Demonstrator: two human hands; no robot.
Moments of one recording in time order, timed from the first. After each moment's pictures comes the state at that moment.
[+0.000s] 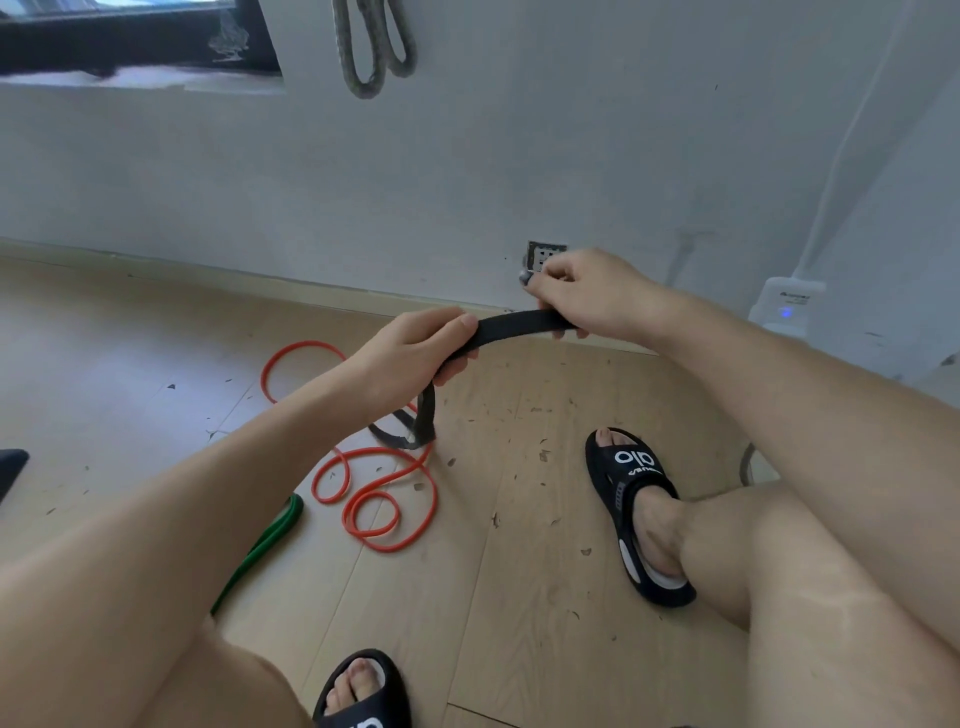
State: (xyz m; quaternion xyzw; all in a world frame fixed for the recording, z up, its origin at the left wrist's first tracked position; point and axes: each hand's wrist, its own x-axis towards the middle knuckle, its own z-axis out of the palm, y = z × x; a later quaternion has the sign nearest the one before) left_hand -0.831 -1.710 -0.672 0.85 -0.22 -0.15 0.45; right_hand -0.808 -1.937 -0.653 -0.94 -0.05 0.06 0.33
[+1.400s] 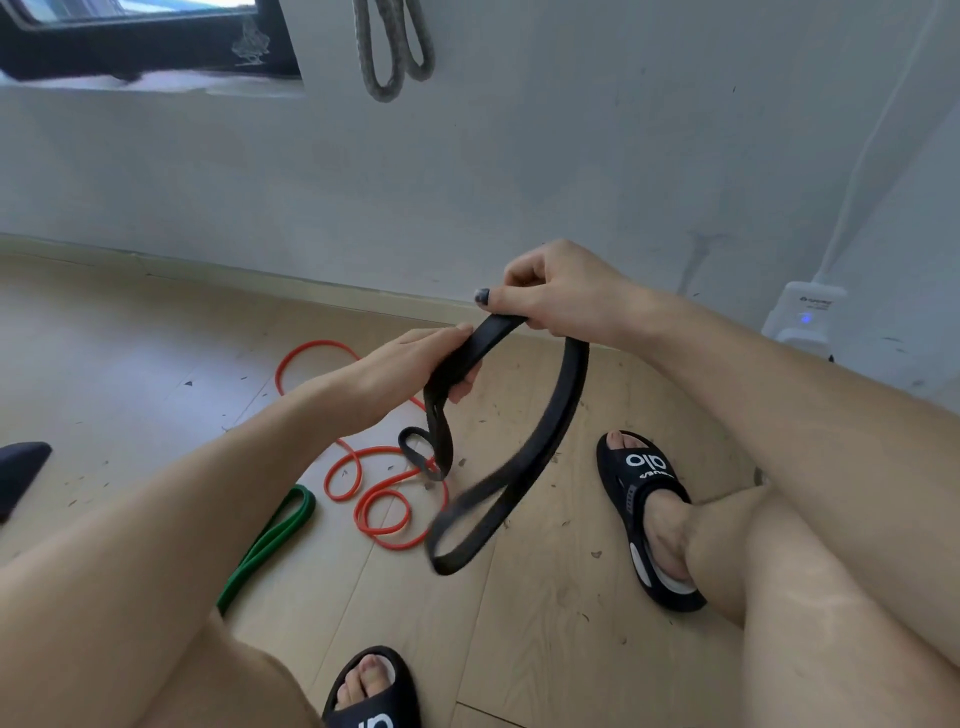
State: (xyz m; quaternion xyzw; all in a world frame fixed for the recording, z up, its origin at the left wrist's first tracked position) left_hand -0.831 -1.696 -0.673 0.83 -0.18 -0.25 0.46; right_hand -0.817 -1.904 -0.639 -0.90 -0.14 0.06 0.40
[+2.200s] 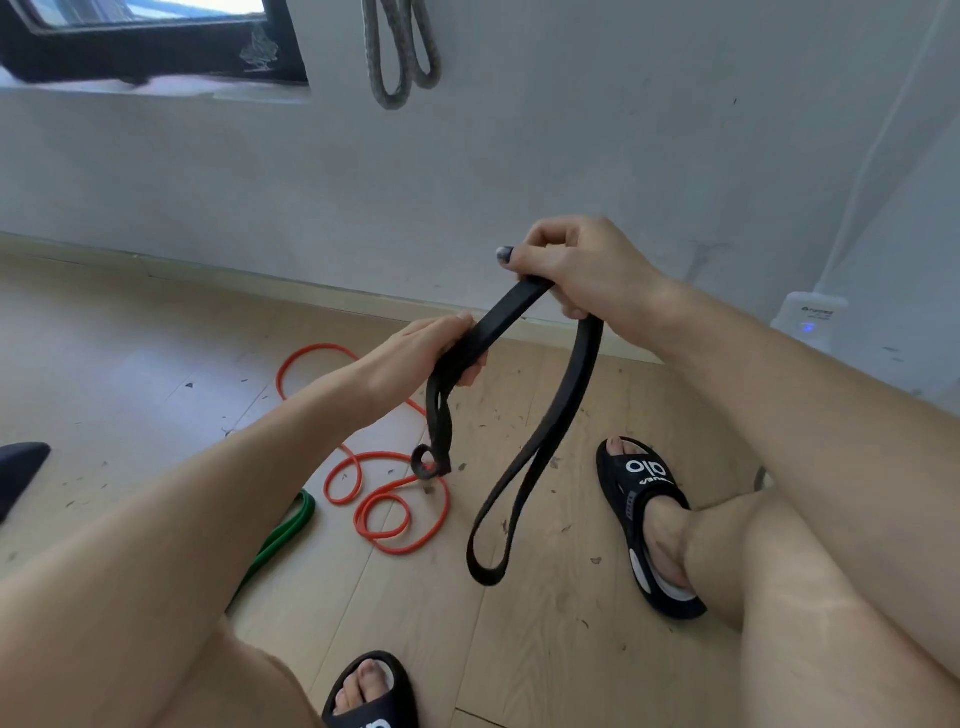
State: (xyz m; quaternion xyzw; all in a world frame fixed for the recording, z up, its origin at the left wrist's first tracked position) left_hand -0.826 -1.697 -0.672 0.83 -0.22 -0.19 0.48; right_hand -0.814 -1.908 -0.626 -0.84 -0.08 0.01 0.53
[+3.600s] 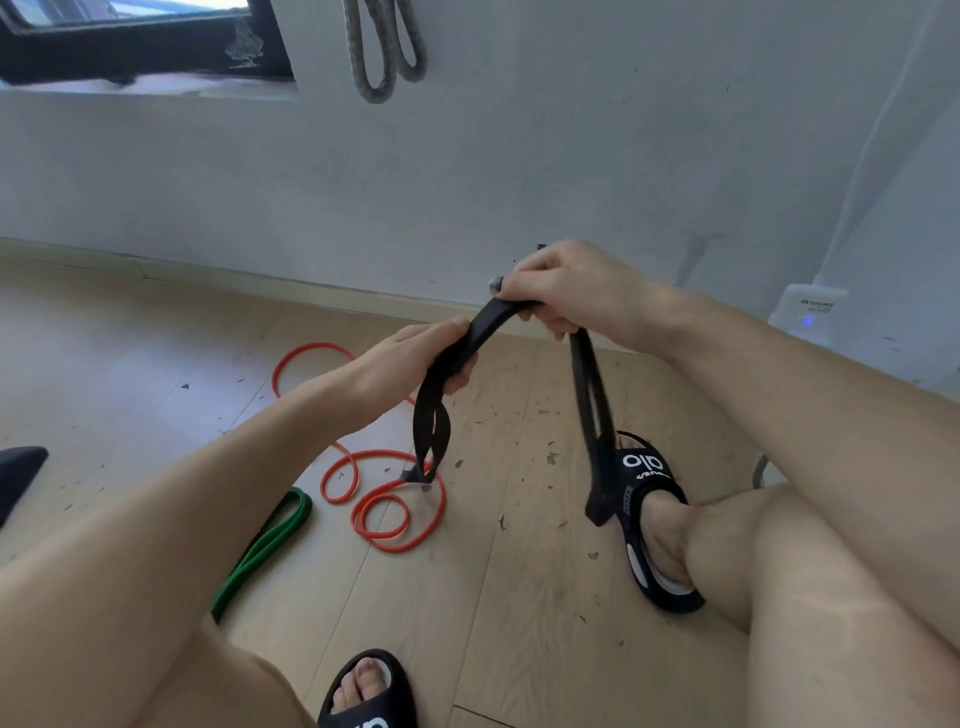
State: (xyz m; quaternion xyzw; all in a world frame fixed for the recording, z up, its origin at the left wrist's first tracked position) left_hand -0.829 -1.701 -0.672 0.83 -0.20 -0.22 0.47; right_hand -0.818 -1.918 -0.636 -0.87 -0.15 0.10 0.47
